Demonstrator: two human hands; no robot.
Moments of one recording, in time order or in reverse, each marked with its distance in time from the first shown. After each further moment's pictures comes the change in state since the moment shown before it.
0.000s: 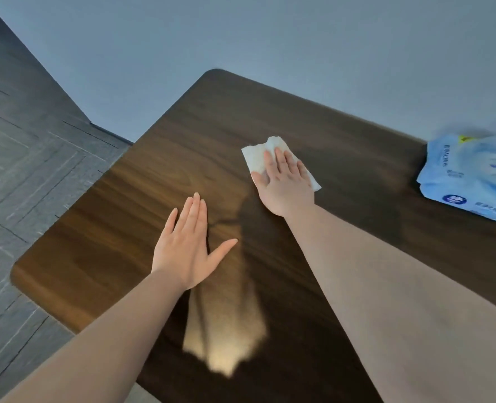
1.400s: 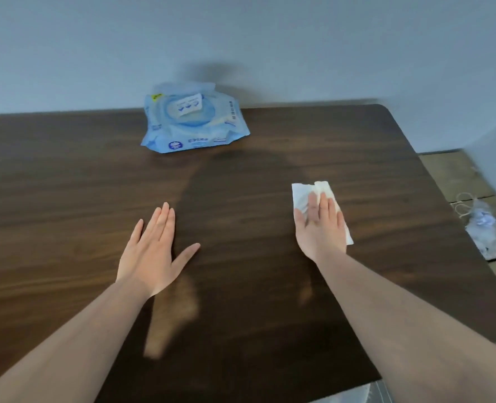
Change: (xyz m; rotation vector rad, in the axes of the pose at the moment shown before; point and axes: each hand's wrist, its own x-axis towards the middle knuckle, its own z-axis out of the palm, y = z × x) left_hand -0.034 0.287 -0.002 -0.029 -0.102 0.622; right_hand -0.378 0.316 -0.016 0.063 0.136 0.999
